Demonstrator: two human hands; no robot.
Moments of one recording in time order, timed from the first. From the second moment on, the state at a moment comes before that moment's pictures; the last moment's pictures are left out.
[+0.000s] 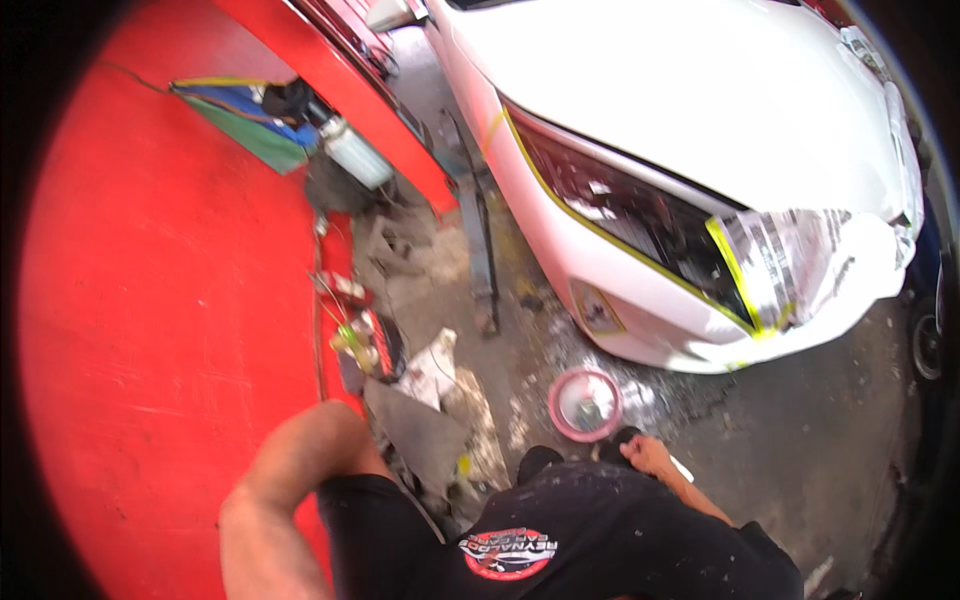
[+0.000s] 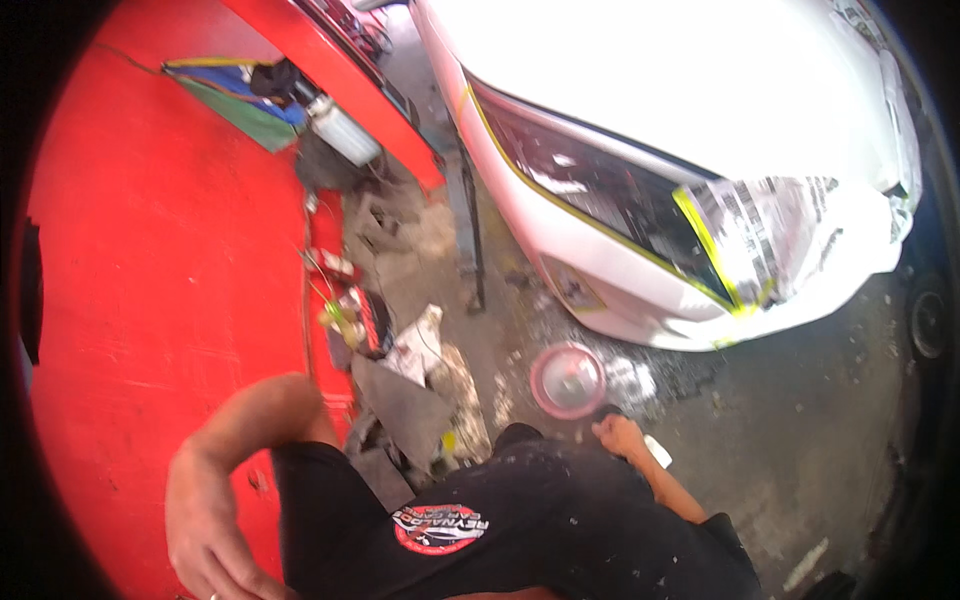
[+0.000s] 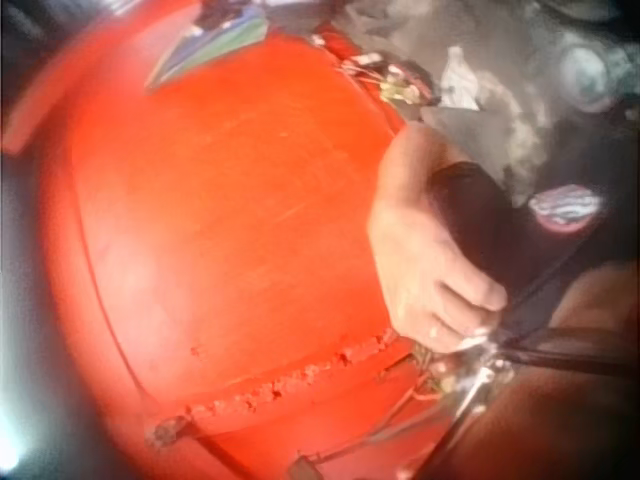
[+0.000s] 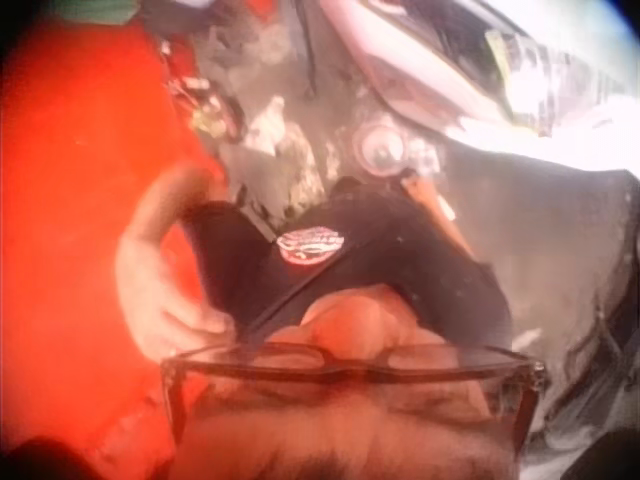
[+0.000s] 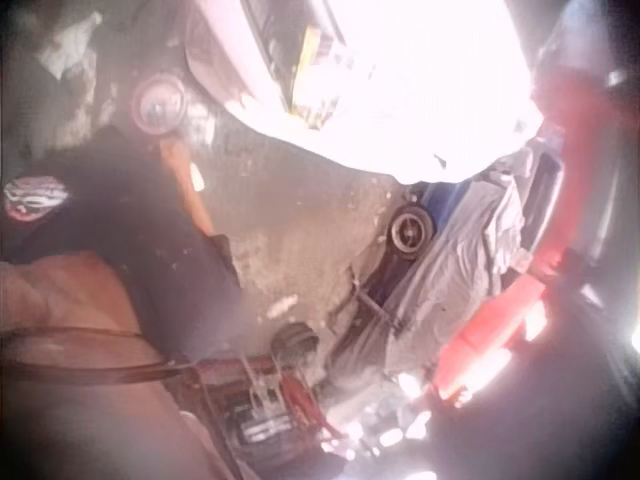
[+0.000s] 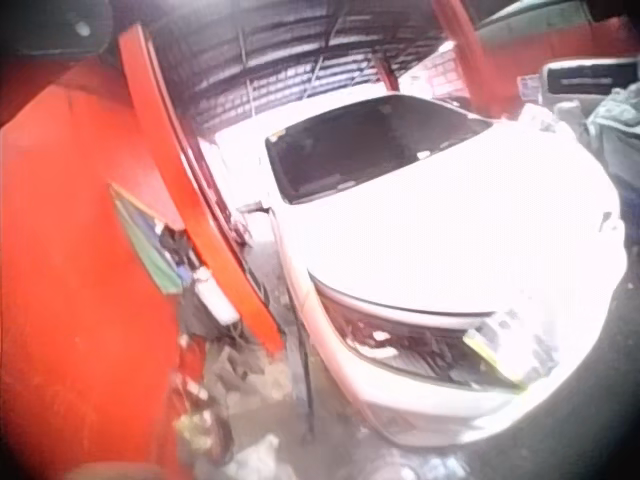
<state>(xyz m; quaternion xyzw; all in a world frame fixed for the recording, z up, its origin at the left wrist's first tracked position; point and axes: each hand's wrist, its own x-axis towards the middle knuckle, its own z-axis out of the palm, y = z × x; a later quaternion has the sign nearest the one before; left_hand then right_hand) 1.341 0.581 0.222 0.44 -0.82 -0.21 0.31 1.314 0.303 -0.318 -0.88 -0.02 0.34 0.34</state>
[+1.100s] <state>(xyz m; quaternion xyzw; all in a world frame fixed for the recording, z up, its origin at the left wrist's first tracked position) 1.914 0.736 -0.069 0.70 -0.37 0.40 0.47 1.347 0.636 -0.555 -0.75 0.47 0.11 0.45</state>
